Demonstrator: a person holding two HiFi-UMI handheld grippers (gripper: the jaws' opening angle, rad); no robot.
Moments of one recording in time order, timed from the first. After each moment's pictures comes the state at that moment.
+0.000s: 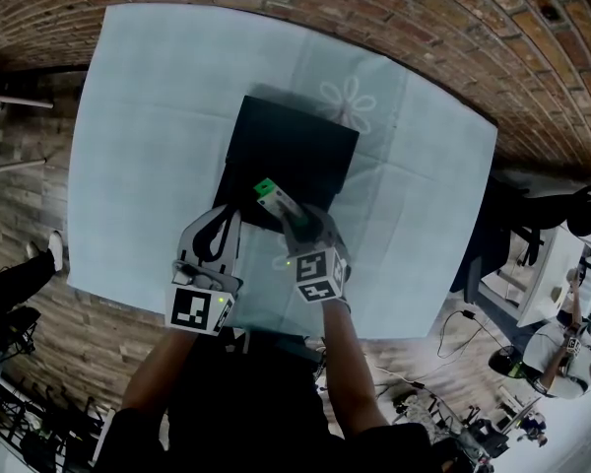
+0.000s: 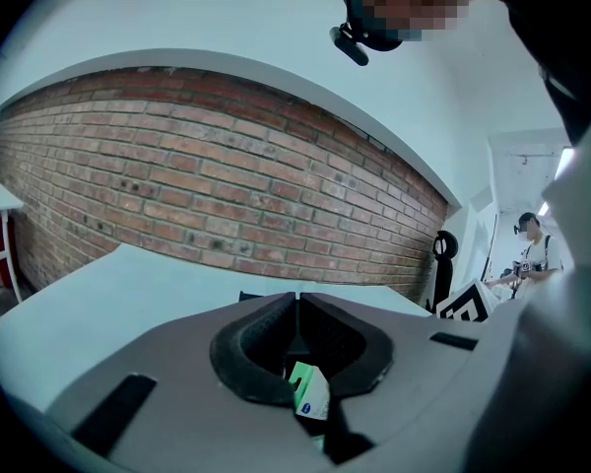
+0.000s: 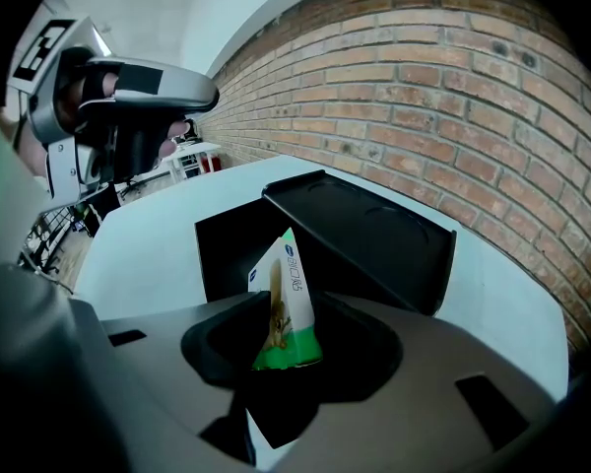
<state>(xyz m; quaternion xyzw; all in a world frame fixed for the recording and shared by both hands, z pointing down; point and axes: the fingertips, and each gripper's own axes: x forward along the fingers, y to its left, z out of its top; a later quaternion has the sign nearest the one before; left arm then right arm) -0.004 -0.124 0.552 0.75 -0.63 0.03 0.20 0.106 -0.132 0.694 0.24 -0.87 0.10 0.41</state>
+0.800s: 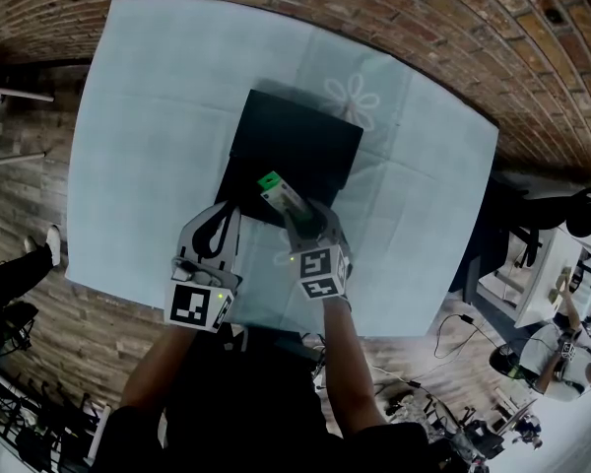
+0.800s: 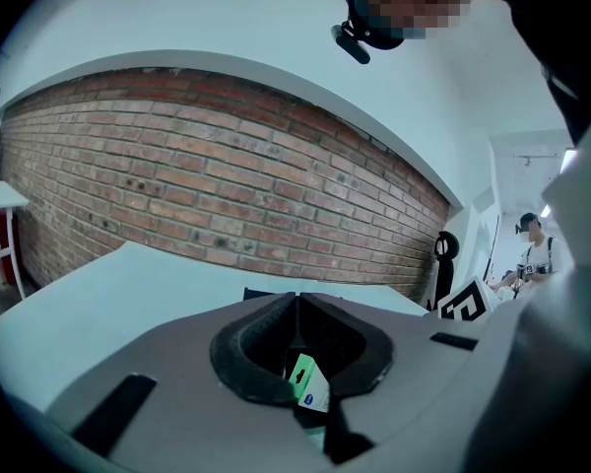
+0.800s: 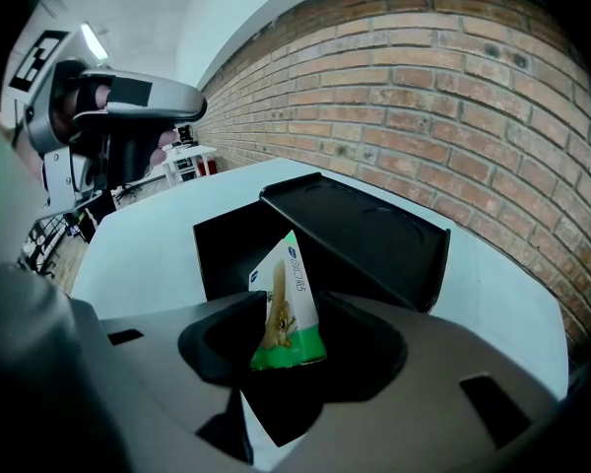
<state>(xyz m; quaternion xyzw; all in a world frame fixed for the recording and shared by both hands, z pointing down) -0.008 -0.116 0.556 0.74 -0.64 0.03 0.20 0.109 -0.133 0.692 0.25 -0.87 0.10 0.41</state>
